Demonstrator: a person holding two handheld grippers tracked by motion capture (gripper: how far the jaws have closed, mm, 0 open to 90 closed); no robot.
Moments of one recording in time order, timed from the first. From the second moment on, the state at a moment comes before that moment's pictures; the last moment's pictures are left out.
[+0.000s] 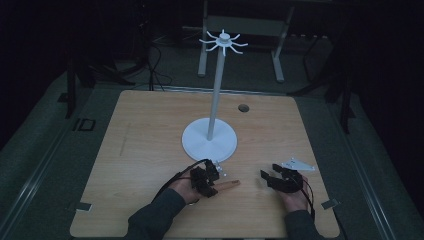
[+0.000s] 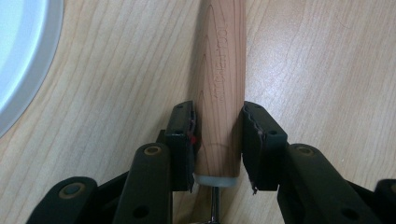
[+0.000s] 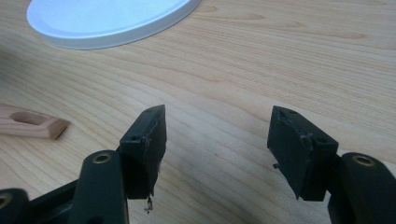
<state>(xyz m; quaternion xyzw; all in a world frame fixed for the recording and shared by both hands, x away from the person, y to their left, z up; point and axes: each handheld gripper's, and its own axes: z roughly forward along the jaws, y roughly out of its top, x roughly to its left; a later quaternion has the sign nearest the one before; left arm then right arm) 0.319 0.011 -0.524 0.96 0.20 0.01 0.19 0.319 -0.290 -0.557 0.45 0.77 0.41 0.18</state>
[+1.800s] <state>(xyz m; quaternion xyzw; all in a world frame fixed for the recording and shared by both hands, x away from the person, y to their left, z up) 0.327 0.035 -0.493 0.93 0.27 0.07 0.25 0.320 -0.290 -0.557 0.45 0.77 0.42 0.18</state>
